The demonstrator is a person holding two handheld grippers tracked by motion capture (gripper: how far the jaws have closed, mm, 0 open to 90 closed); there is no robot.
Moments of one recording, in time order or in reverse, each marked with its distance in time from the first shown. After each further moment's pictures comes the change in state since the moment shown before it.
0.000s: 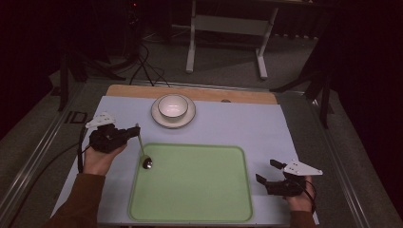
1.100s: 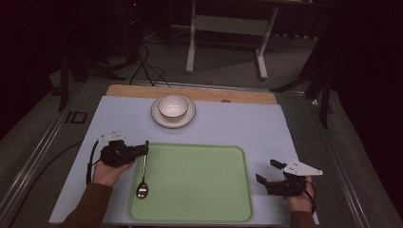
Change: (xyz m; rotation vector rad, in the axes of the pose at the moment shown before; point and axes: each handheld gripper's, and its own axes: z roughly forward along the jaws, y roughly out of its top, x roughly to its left) left arm 0.001 -0.054 0.033 0.083 -0.099 -0.055; right arm 0.000 0.000 -0.001 0.002 -0.003 -0.002
